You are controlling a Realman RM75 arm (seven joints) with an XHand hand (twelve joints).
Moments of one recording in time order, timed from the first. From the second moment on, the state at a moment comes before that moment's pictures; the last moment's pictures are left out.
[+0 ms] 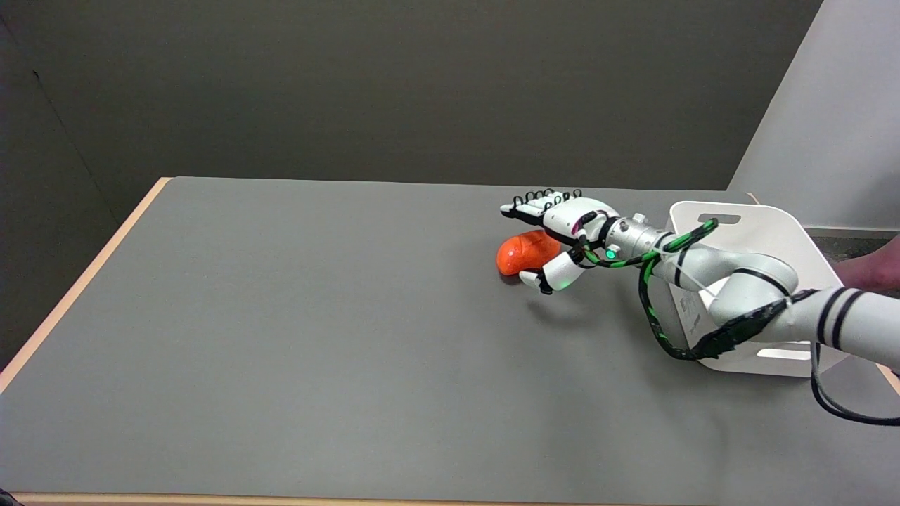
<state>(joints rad) 0.55 -0.62 0.62 -1.18 -2.55 0.24 0.58</state>
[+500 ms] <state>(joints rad) 0.71 -0.73 0.44 -0.92 -2.58 0.33 0.62</state>
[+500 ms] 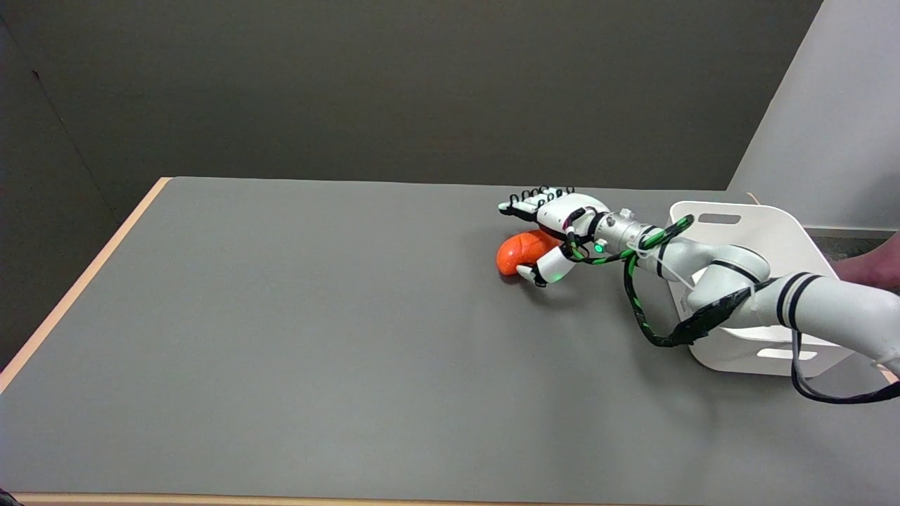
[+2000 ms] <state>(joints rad) 0.69 -0.76 0.46 -0.87 -2.60 0.37 0.64</state>
